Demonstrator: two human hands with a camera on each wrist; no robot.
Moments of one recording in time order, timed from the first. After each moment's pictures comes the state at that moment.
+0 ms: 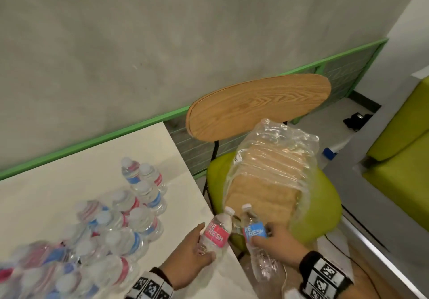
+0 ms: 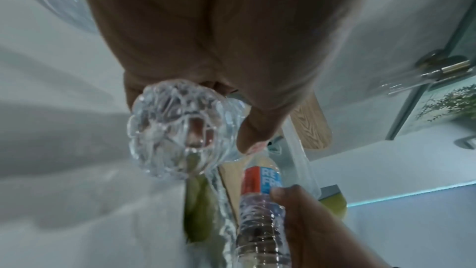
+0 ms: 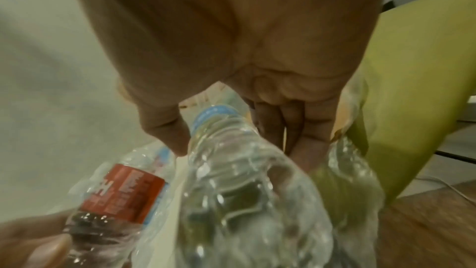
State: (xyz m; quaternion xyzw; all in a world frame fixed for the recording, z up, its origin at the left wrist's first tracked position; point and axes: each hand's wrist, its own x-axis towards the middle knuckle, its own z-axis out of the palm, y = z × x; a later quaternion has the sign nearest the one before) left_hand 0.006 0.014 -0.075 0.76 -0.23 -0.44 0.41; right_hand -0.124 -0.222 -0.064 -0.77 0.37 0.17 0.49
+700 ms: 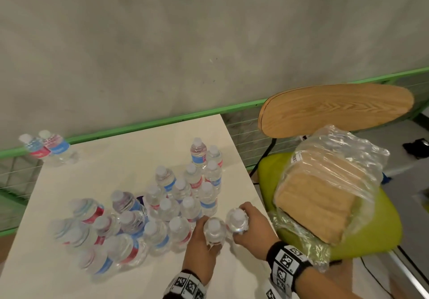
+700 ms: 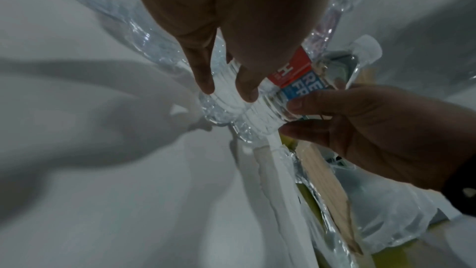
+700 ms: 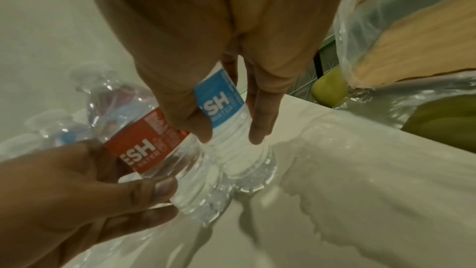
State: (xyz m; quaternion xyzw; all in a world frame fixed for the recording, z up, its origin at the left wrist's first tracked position) left_hand -0.011 0.124 -0.107 0.83 -0.08 -0.19 0.52; right_hand -0.035 -0.058 -0.068 -0.87 0.17 0.08 0.45
